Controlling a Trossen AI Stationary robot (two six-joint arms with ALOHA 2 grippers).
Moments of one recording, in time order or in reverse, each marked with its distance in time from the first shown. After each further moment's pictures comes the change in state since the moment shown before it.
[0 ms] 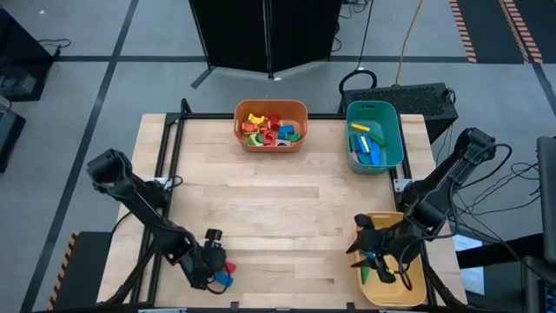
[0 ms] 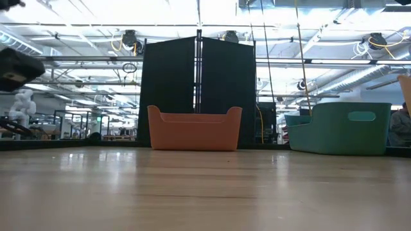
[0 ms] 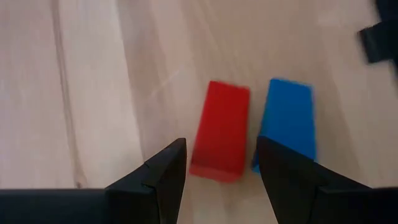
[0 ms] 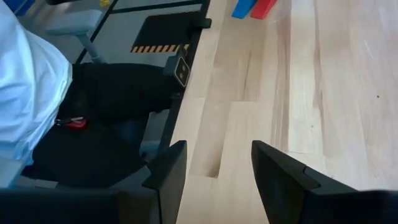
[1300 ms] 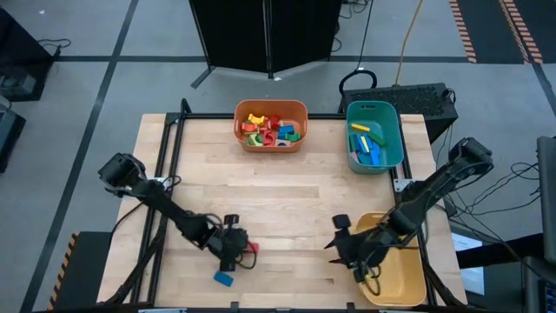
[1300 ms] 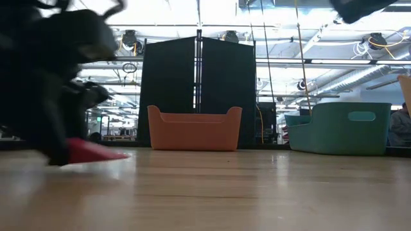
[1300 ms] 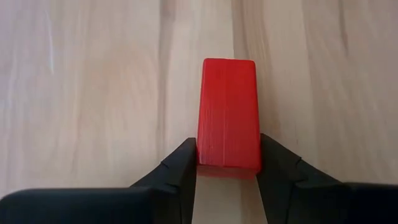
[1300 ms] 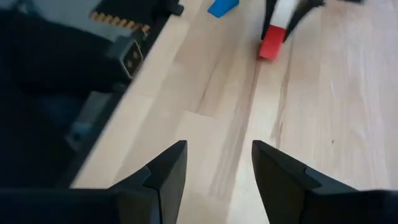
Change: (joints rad) left arm 0.244 0.111 -0.003 0.155 -0.021 0.082; right arm -0.123 0.195 0.000 0.132 0.026 -0.337
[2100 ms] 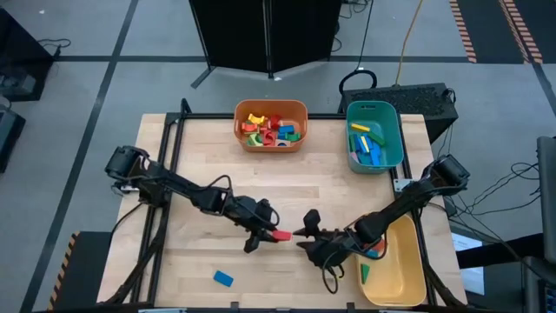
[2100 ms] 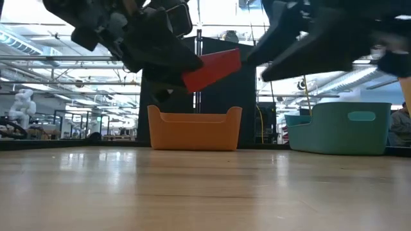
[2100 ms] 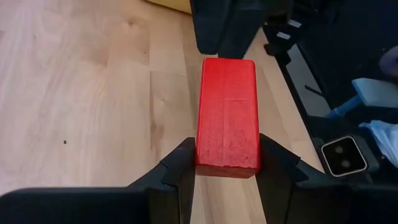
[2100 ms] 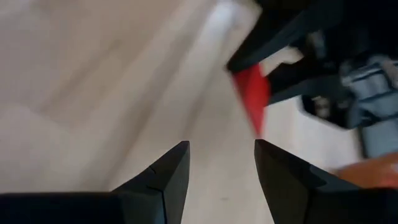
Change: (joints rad) left arm 0.339 -0.003 0.002 0.545 0.423 0.127; right arm -0.140 0.337 0.000 0.386 0.265 -0.625
